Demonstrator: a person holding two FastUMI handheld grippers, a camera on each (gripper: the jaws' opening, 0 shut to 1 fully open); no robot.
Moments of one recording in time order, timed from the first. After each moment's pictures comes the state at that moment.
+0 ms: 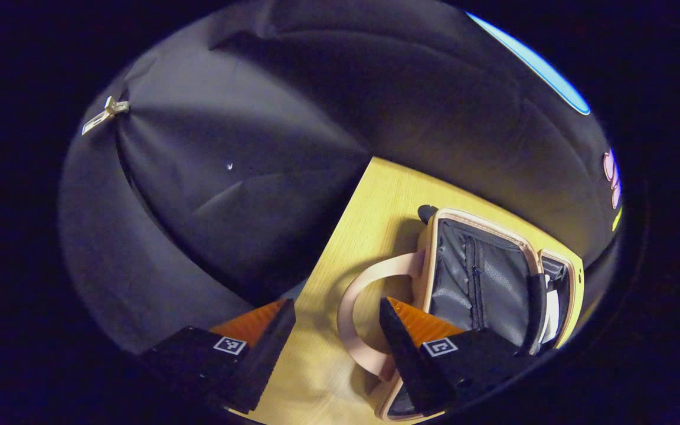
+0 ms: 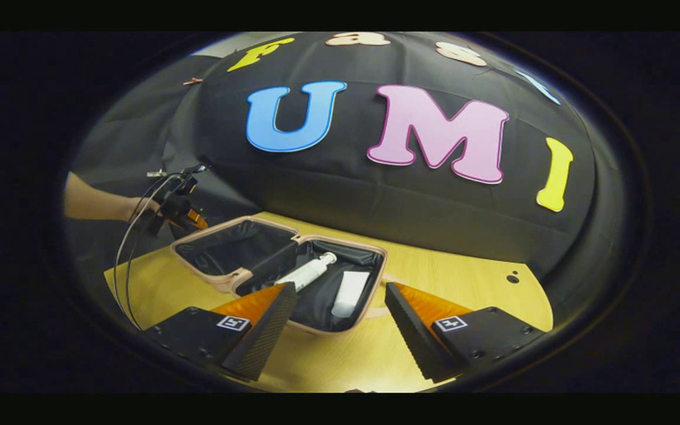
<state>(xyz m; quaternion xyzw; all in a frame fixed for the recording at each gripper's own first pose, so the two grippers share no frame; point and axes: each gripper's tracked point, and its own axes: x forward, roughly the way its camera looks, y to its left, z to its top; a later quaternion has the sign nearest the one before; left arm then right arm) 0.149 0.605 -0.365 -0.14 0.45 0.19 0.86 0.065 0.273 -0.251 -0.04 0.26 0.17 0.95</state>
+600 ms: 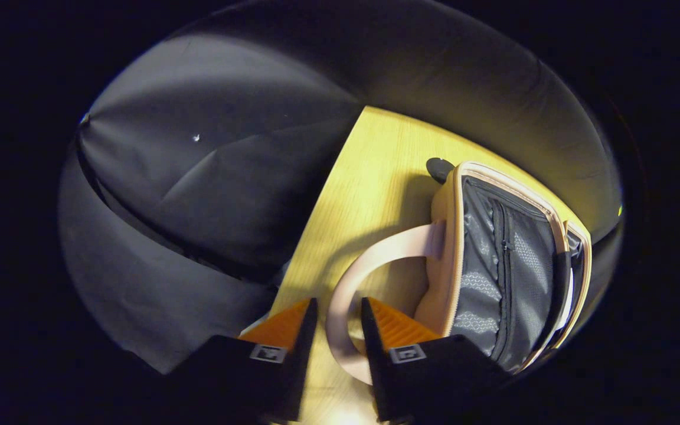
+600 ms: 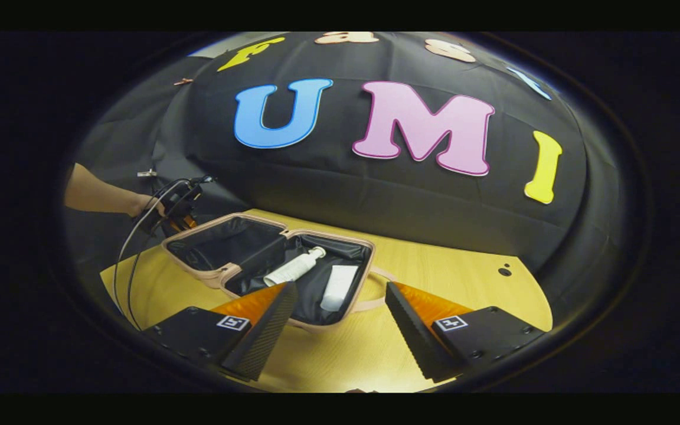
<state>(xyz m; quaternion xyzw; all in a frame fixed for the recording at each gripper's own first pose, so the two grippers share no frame) 0.154 0.605 -0.404 -0.12 0.54 0.19 0.81 0.064 0.254 -0.256 -0.04 0.27 0.14 0.95</state>
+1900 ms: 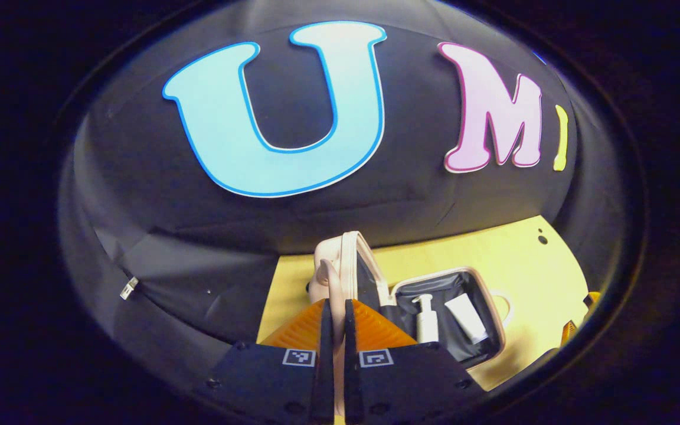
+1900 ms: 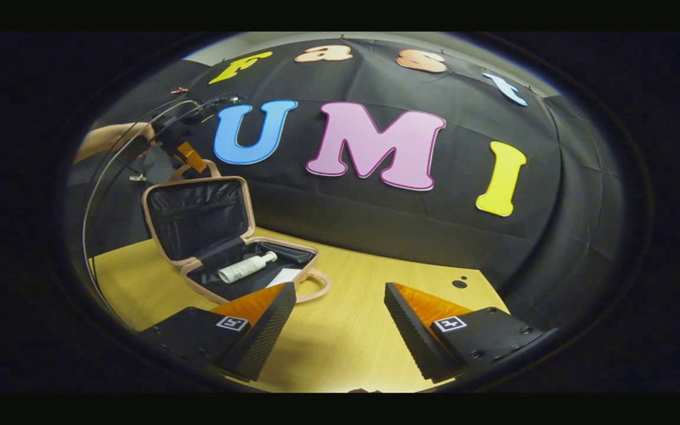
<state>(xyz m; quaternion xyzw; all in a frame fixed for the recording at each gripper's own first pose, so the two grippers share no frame) 0.201 0.350 -0.094 0.05 0.32 0.08 0.94 0.053 0.122 -0.225 -0.05 0.21 0.12 0.97</state>
